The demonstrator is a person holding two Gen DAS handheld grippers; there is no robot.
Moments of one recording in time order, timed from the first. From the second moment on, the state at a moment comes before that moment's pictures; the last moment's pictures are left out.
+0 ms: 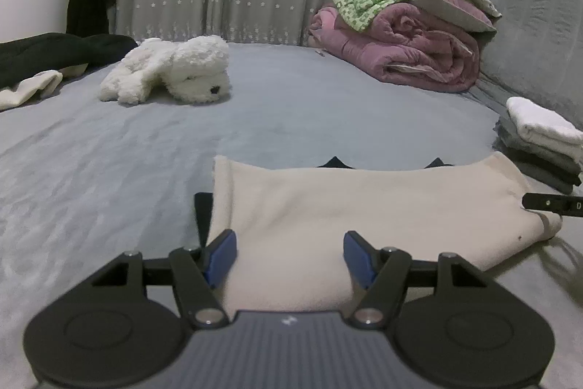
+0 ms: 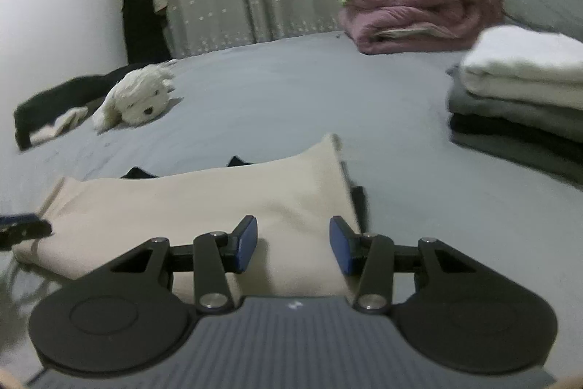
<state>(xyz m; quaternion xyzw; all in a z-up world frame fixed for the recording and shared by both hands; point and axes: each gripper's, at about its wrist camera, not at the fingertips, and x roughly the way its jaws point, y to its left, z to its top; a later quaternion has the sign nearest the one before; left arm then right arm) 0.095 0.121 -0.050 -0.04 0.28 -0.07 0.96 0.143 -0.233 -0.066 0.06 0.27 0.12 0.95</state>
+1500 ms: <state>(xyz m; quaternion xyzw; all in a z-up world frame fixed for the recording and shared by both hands) 0.077 0.119 -0.086 -0.50 0.25 0.13 0.82 0.136 -0.196 -0.032 0.15 0.31 0.17 0.92</state>
